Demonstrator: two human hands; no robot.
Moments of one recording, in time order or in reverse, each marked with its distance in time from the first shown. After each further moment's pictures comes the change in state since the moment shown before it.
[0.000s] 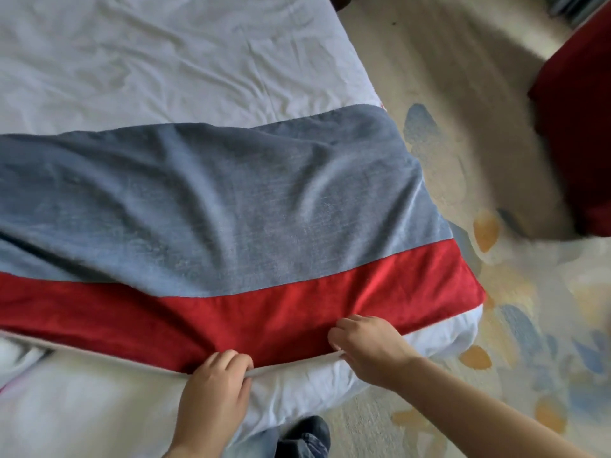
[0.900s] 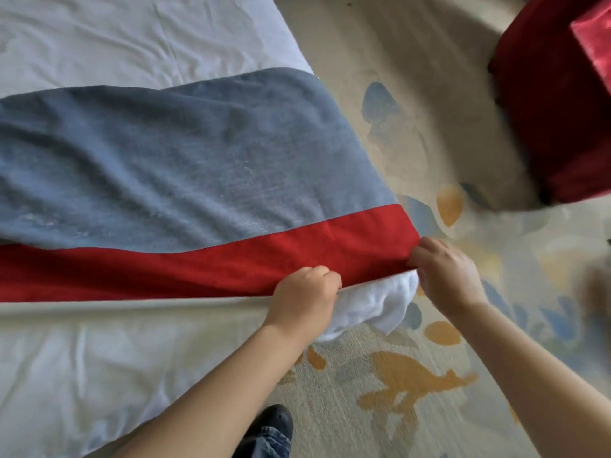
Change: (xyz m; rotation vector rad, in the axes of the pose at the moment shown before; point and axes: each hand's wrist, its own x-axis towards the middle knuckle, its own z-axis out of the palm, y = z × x) left_hand 0.100 0.217 0.078 0.045 0.050 0.354; right_hand -0.129 0.187 0.028 -0.100 0.494 0.512
